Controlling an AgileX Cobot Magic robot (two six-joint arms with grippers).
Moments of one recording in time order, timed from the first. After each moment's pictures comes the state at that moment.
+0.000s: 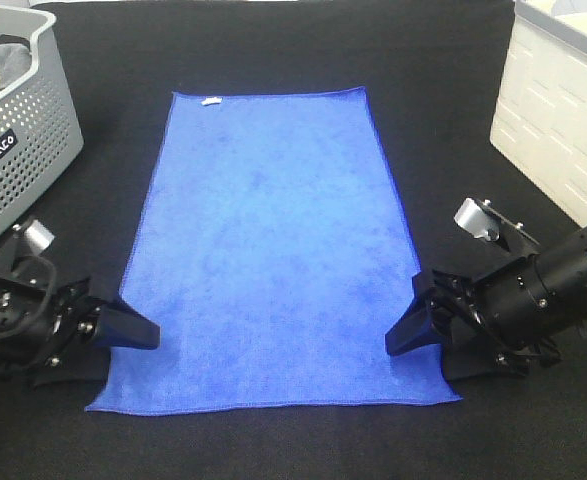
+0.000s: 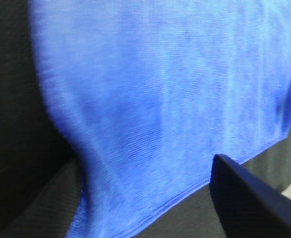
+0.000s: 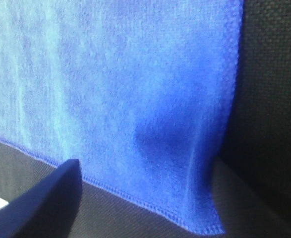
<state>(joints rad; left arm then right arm) -0.08 1.91 -0.56 -1.61 0.65 1.25 0.16 1.82 -0.62 1.16 0.55 -0.87</state>
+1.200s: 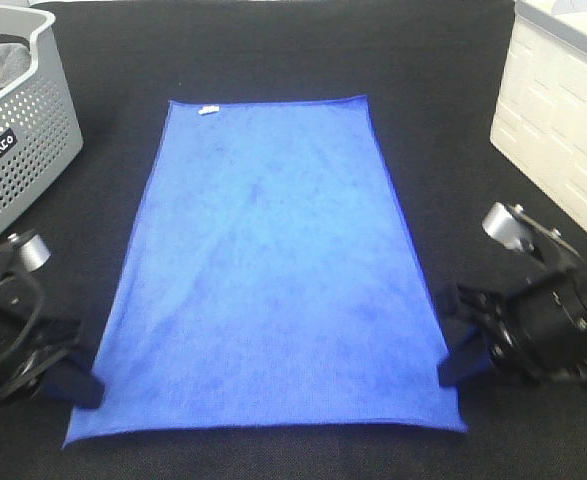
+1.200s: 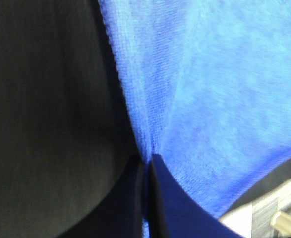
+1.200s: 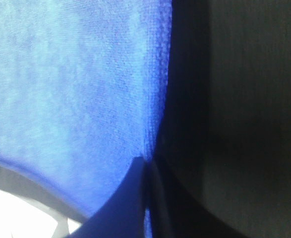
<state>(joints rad) -0.16 1.69 -0.50 -1.15 0.51 0.83 0.16 1.63 -0.49 1.09 0.52 -0.75</state>
